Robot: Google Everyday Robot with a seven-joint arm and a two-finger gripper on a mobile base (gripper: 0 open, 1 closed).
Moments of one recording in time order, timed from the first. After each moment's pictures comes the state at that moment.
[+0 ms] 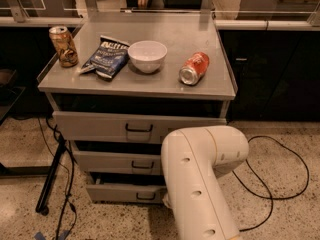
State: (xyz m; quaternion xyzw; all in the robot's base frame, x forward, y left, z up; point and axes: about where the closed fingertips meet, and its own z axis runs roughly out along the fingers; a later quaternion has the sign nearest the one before) arm 0.572 -0.045 0.176 -0.34 0.92 0.07 0.20
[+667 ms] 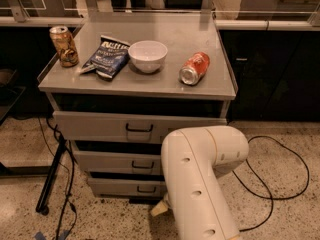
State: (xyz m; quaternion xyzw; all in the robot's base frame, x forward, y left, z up) arm 0.572 -0.045 0.176 -0.34 0.92 0.07 0.20
